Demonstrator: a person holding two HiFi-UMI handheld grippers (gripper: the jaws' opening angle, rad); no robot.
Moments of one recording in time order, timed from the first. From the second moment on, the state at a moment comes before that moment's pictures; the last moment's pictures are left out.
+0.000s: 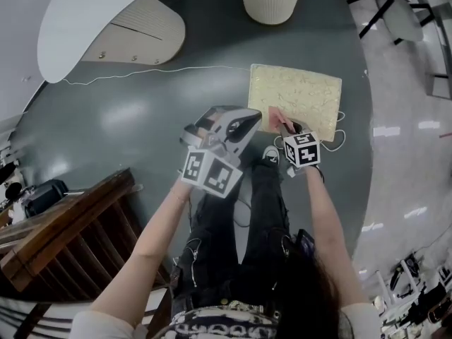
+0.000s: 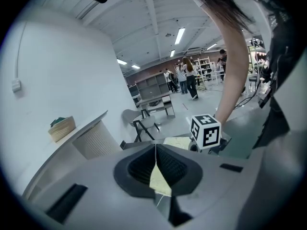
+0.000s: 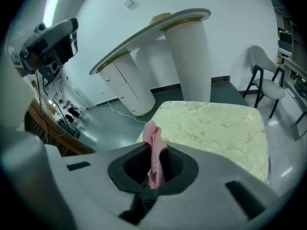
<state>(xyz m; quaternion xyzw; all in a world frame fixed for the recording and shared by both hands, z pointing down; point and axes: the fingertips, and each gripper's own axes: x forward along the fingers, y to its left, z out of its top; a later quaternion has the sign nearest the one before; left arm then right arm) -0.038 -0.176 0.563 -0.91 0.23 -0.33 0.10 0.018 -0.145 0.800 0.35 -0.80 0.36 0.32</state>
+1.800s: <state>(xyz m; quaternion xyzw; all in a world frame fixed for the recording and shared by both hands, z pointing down) -0.013 -0.137 0.570 -0.92 0.18 -0.33 0.12 0.240 -0.098 0.825 0.52 -0.66 0.39 0.38</state>
